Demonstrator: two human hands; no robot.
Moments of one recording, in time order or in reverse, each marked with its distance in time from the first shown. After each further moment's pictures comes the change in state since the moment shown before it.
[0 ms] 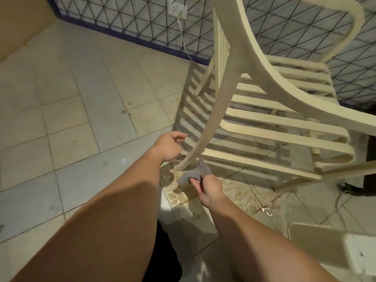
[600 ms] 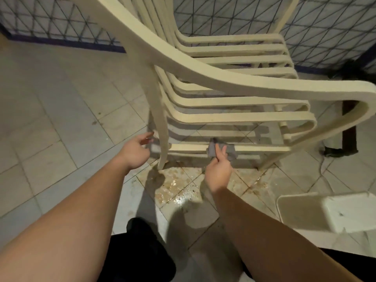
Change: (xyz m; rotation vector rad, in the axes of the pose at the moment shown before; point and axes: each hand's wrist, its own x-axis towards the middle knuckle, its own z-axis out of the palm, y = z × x) left_hand -0.001 0.008 0.029 0.125 -0.004 0.011; right_hand 0.034 -0.056 -0.085 -0.683 0.269 -0.771
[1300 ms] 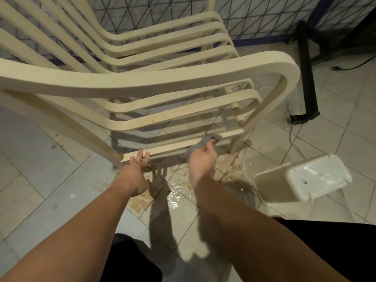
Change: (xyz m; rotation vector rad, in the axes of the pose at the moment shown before) left_hand -0.005 0.028 0.127 0.993 -0.268 0.045; right_hand 0.053 0.000 -0.067 0.650 0.278 0.474
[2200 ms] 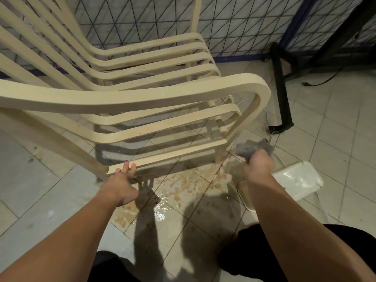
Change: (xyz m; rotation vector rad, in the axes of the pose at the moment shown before) left_hand 0.000 0.001 -0.007 -0.065 -0.012 0.001; right_hand 0.068 -0.100 -0.134 0.377 0.401 0.160
